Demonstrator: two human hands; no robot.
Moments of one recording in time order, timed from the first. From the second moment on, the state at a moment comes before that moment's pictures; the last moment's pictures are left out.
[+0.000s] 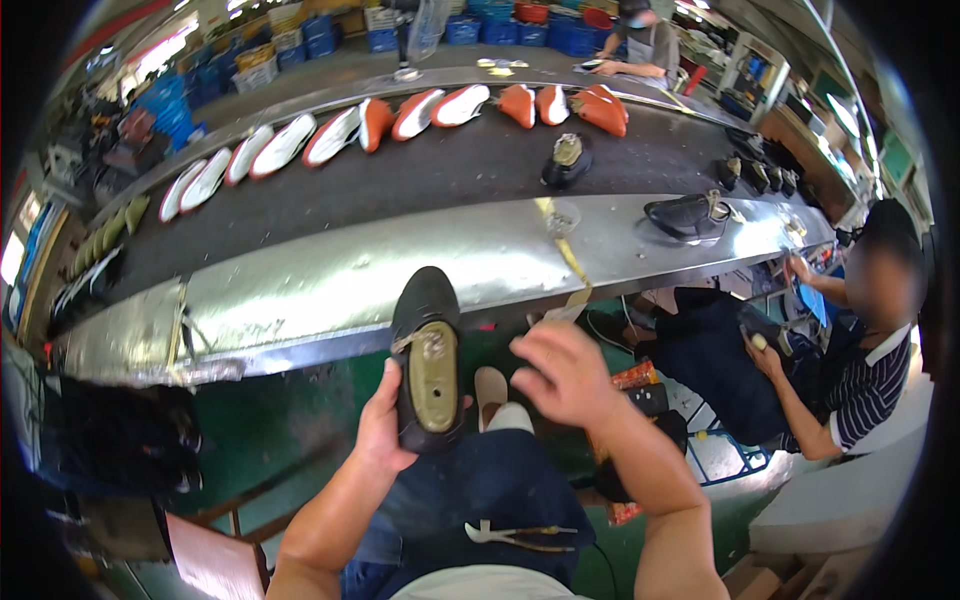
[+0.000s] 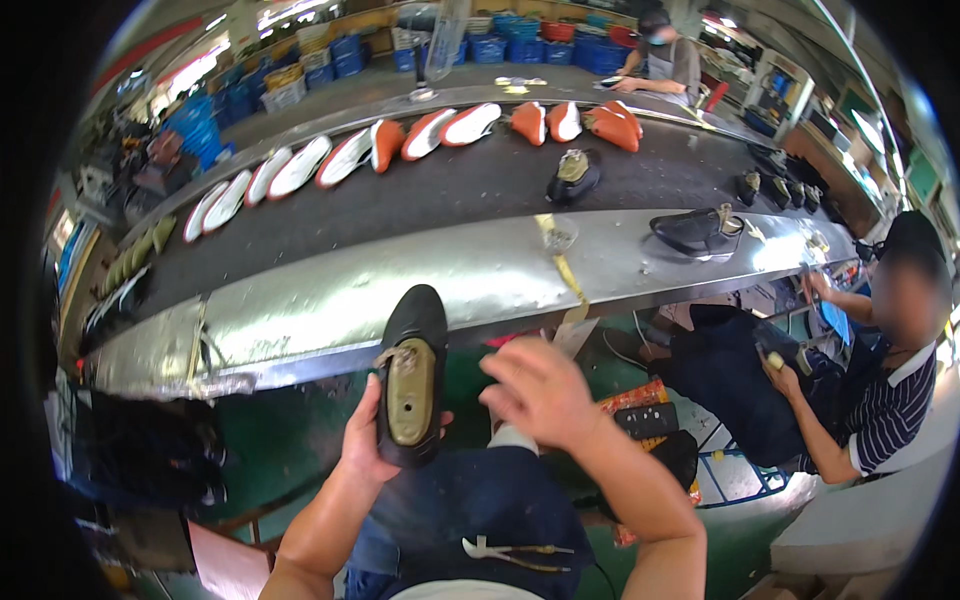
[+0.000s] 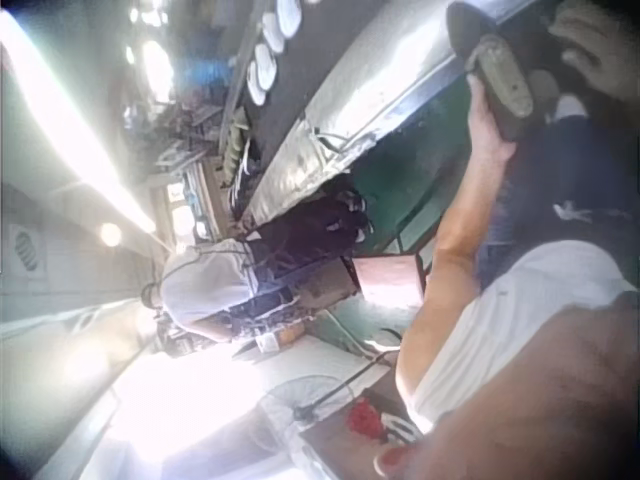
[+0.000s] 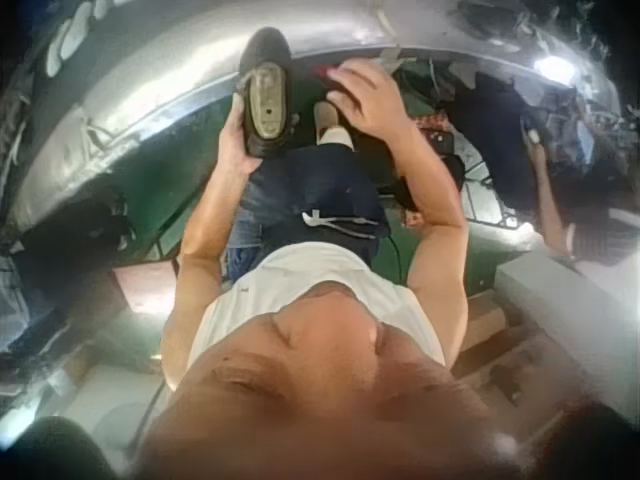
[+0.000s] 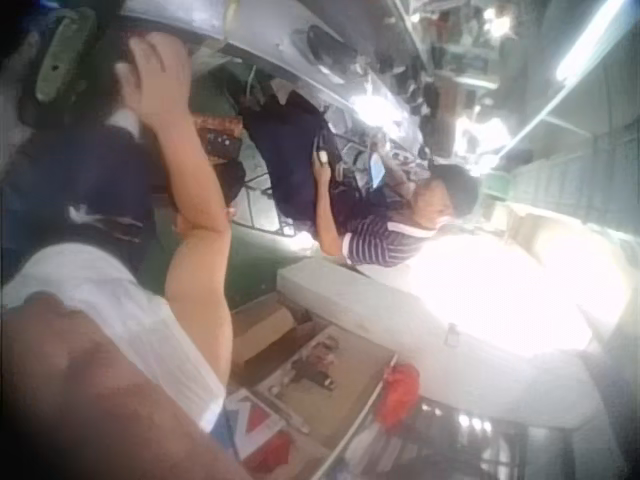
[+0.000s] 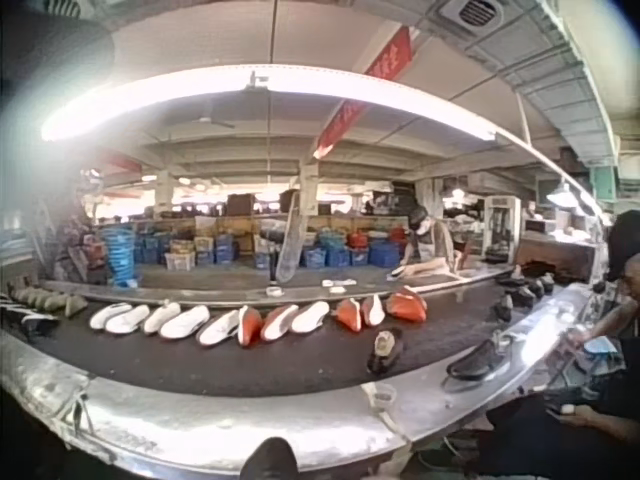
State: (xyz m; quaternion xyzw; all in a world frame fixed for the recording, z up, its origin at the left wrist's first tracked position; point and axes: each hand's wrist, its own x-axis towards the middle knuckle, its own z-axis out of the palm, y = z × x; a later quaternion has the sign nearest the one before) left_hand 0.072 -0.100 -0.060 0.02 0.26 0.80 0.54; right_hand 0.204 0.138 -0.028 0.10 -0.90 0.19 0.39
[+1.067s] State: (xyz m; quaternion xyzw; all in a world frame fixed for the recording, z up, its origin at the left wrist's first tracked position) left_hand -0.477 0.418 -0.169 0.32 0.94 0.03 -0.11; right_hand 0.182 0.426 -0.104 -0.28 -0.92 0.09 0.27
